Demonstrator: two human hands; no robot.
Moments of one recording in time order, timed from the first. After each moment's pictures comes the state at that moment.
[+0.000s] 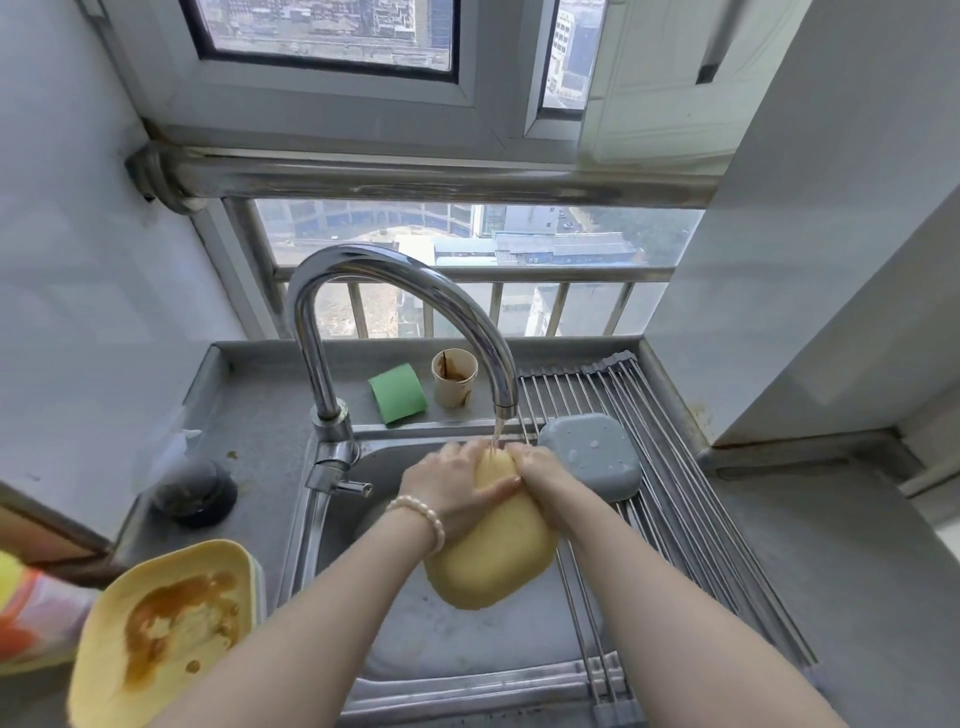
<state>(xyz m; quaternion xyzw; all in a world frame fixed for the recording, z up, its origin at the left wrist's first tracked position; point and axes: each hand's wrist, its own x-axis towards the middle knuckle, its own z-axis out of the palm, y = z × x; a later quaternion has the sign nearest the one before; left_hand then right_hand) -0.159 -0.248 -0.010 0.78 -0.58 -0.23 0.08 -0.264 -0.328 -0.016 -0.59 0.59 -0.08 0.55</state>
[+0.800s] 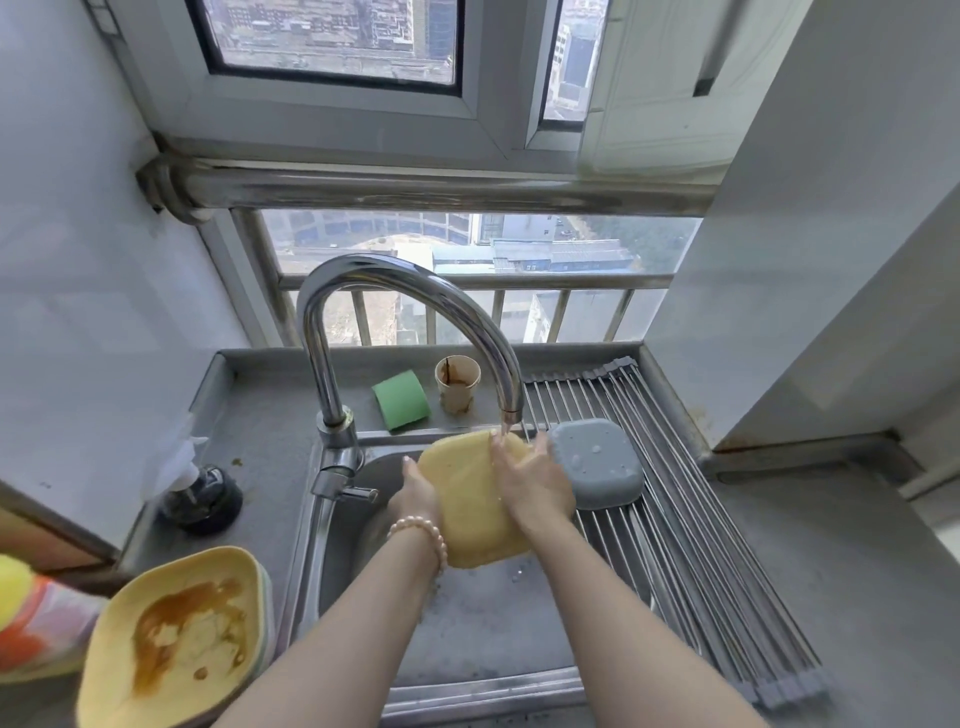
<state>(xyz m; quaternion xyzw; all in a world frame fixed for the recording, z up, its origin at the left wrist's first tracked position) -0.154 -0.245 -0.028 0.73 0.10 -0.45 0.51 -0.253 -0.298 -0.007 -0.67 0.65 -0.07 0.34</state>
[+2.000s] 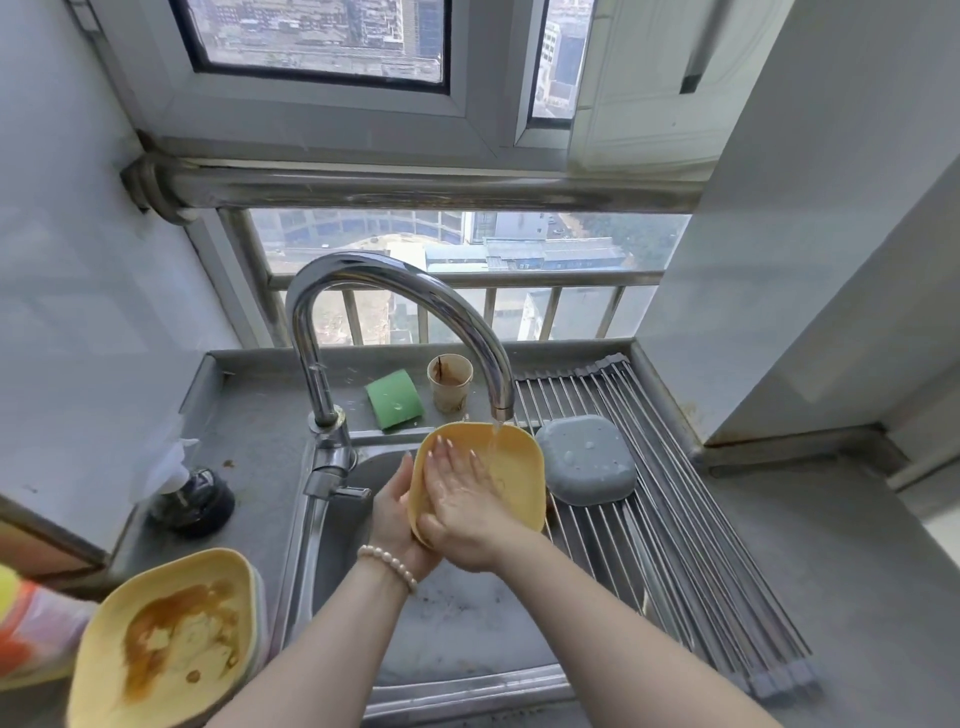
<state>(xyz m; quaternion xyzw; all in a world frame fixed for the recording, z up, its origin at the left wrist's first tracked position) -0.152 -0.226 -0.044 0.29 0.05 -0.67 0.68 -0.234 -0.269 -0.018 -0.92 0.32 0.11 0.20</state>
